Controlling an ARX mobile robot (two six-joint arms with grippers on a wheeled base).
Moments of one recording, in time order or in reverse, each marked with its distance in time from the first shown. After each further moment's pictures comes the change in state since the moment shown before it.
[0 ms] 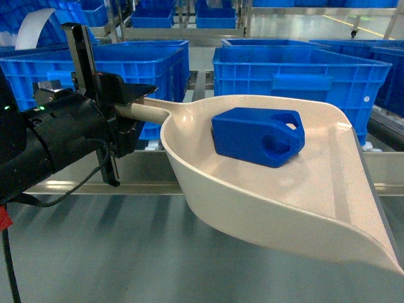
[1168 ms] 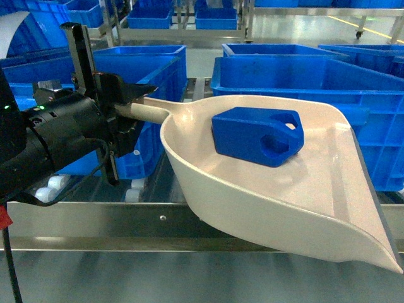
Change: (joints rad) left arm 0.001 0.001 0.002 -0.001 0.000 0.000; right arm 0.000 0.004 0.000 -0.001 0.000 0.000
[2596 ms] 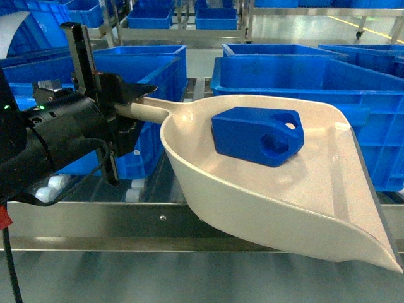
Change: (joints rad) left arm 0.000 0.000 0.000 0.000 0.000 0.000; right arm 0.000 0.000 0.000 0.000 0.000 0.000
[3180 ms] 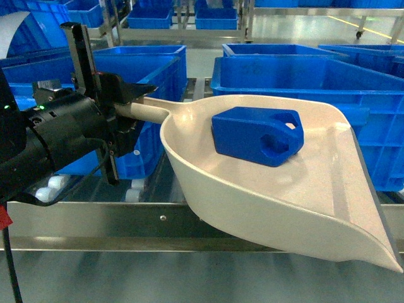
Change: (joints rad) left arm 0.000 0.000 0.000 0.000 0.000 0.000; right arm 0.000 0.000 0.000 0.000 0.000 0.000
